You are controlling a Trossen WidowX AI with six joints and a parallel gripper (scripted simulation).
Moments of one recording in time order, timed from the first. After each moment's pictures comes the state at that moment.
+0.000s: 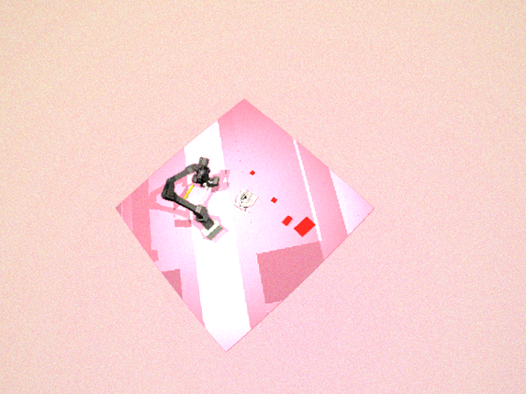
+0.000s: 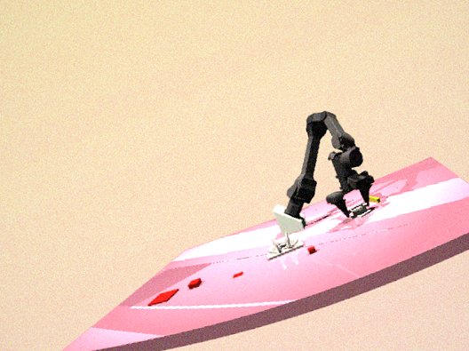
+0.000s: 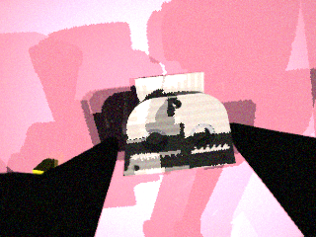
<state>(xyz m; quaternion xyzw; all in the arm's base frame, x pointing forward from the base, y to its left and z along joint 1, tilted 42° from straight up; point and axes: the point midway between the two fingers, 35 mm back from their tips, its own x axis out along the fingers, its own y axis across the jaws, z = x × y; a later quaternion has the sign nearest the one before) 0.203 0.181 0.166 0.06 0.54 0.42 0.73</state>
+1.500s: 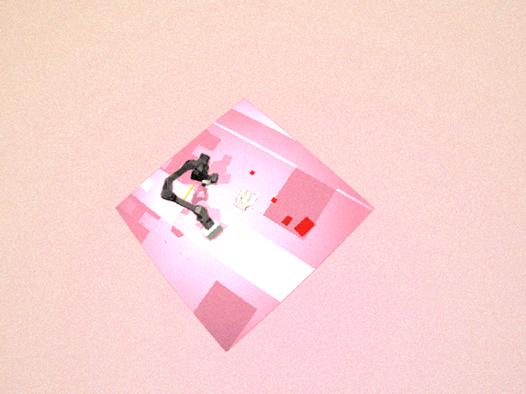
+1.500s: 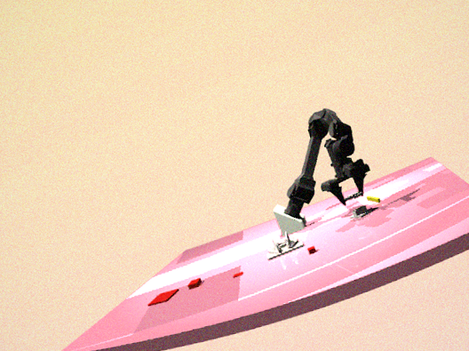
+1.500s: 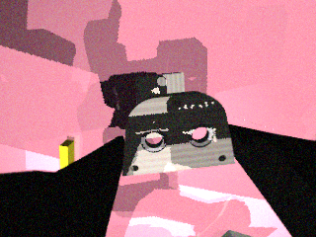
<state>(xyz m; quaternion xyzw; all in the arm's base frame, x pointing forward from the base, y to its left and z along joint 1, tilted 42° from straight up) 0.203 0.149 0.197 0.06 0.54 0.41 0.73</state>
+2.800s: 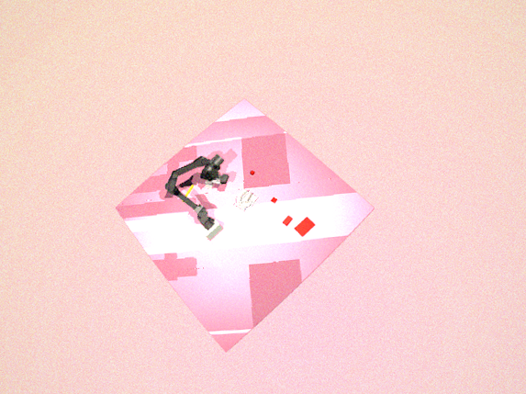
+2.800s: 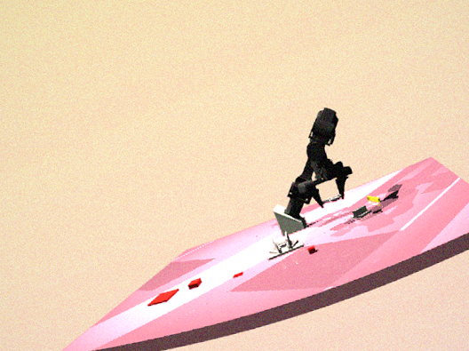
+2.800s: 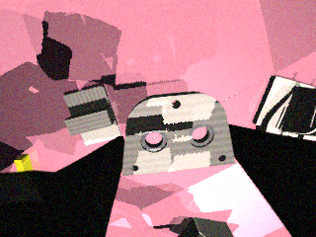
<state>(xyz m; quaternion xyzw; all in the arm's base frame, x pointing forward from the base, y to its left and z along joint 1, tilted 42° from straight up) 0.243 0.079 0.170 0.09 0.57 0.36 0.73</state>
